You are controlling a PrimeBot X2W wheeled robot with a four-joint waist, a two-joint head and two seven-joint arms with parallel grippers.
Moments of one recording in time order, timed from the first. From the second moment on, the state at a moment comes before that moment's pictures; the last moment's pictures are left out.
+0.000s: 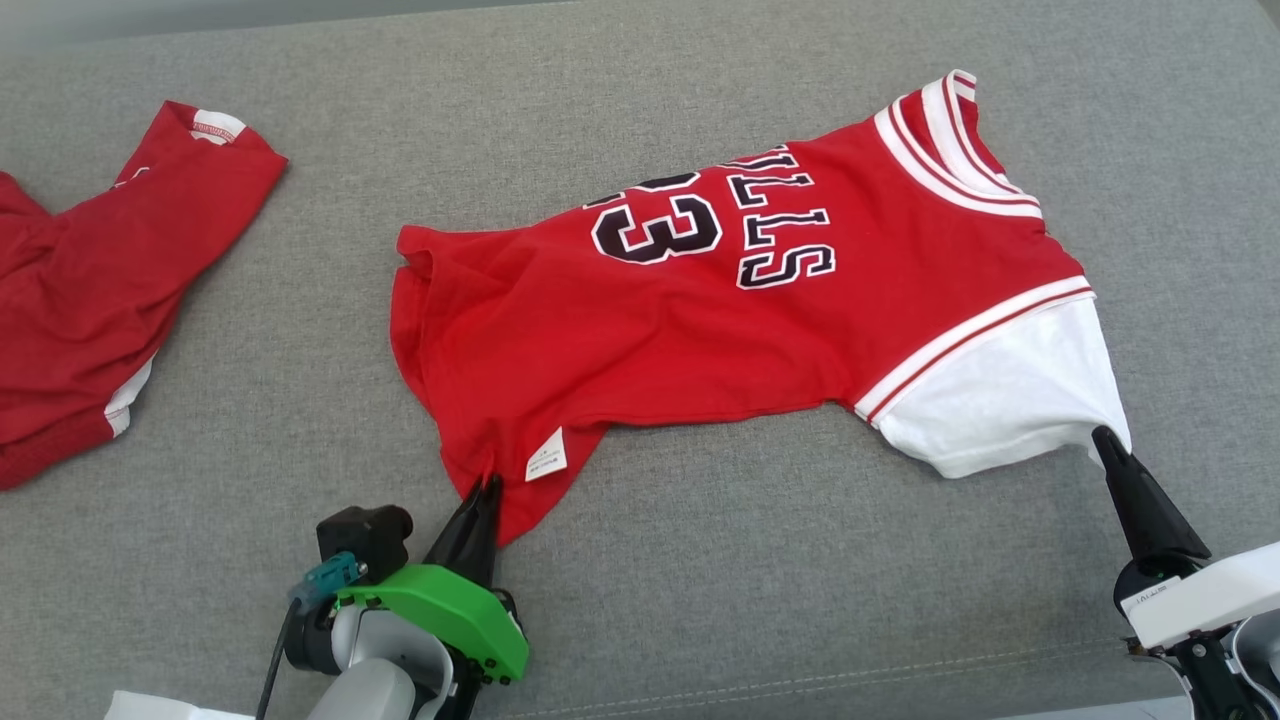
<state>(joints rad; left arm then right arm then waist) -0.19 0.06 -0.48 0.41 -0.65 0.03 -0.19 0.11 -0.46 0.28 0.02 1.08 0.08 -0.19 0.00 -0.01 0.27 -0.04</state>
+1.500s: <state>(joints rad) -0.28 0.22 -0.42 -0.12 -0.95 0.02 0.26 -0.16 -0.61 0.07 -0.13 1.23 -0.07 -0.06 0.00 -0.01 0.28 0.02</state>
